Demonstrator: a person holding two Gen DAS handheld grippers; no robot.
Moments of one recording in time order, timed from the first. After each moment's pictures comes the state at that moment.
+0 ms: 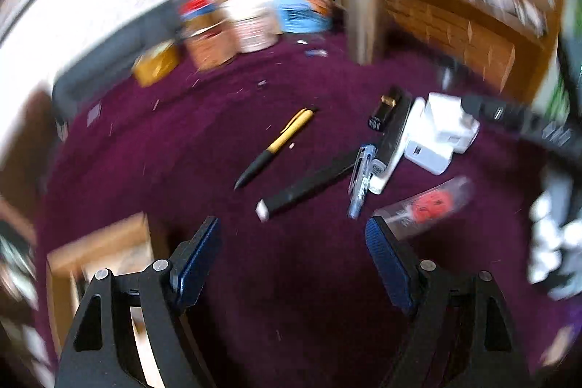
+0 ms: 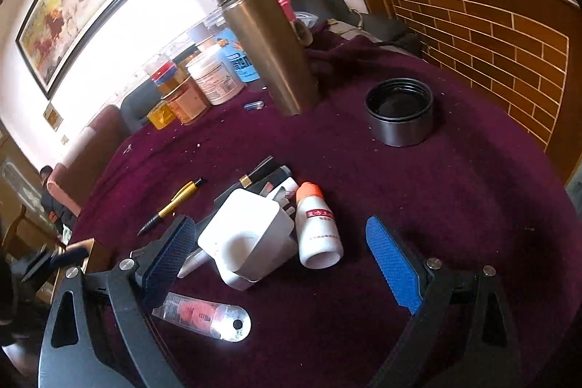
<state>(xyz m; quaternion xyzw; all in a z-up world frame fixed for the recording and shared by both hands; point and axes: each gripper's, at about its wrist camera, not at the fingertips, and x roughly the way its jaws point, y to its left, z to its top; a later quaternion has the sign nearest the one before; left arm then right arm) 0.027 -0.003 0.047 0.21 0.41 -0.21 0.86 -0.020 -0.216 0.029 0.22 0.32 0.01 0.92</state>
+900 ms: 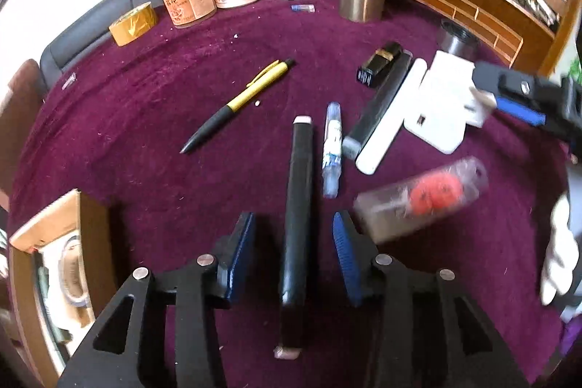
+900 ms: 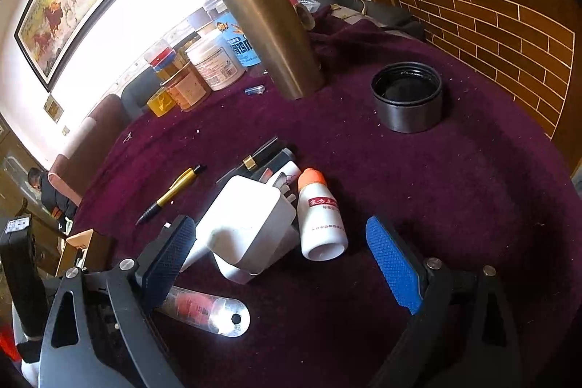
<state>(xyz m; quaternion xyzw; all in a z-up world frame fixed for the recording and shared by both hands) 0.027 -0.007 0.012 0.15 0.47 -0.20 0.84 -0.016 -0.215 0.018 0.23 0.35 0.01 0.91</state>
